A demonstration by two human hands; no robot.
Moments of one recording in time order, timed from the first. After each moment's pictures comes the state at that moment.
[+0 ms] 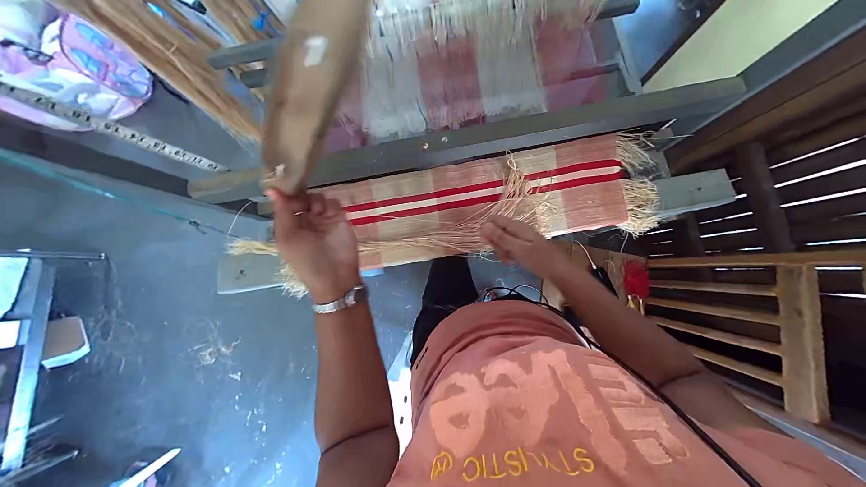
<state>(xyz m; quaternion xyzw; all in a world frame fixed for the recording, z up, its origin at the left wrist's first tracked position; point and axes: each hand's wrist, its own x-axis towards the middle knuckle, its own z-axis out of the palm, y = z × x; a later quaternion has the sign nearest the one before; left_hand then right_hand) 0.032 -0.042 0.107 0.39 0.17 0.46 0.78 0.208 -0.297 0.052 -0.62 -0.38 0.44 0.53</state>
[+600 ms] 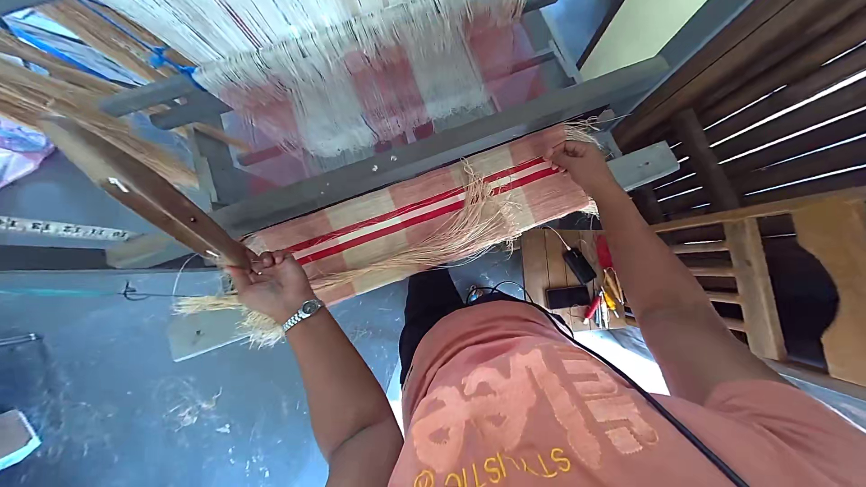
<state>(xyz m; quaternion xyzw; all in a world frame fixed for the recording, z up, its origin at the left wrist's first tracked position) 0.028 0.054 -0.009 0.25 0.23 0.56 0.76 0.406 -0.392 -0.004 -0.84 -0.16 0.19 0.48</state>
